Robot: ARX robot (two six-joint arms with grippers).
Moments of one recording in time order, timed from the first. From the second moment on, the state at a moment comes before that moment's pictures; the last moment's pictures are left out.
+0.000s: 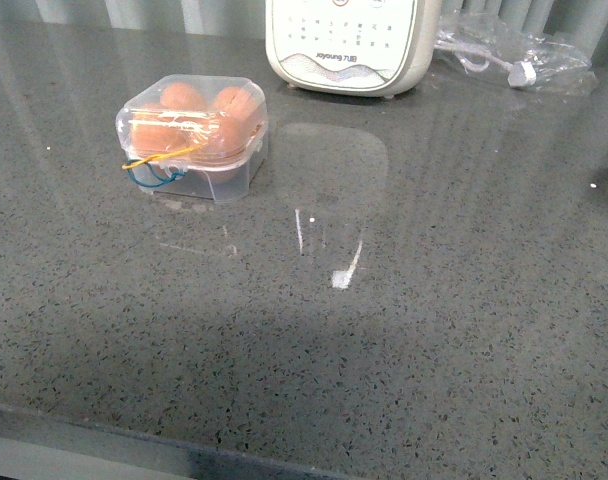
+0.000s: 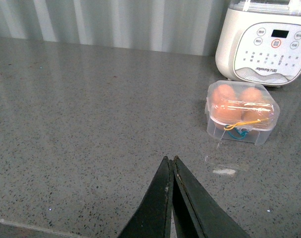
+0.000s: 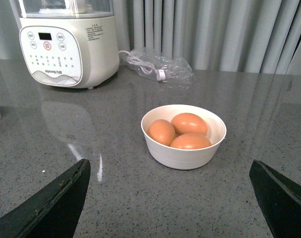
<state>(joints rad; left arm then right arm) 0.00 0.23 0.07 0.16 0.00 0.00 0.00 0.00 0.01 0.00 0.00 0.00</state>
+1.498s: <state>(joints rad) 0.00 0.00 0.03 0.00 0.00 0.00 0.00 0.00 0.01 0.00 0.00 0.00</state>
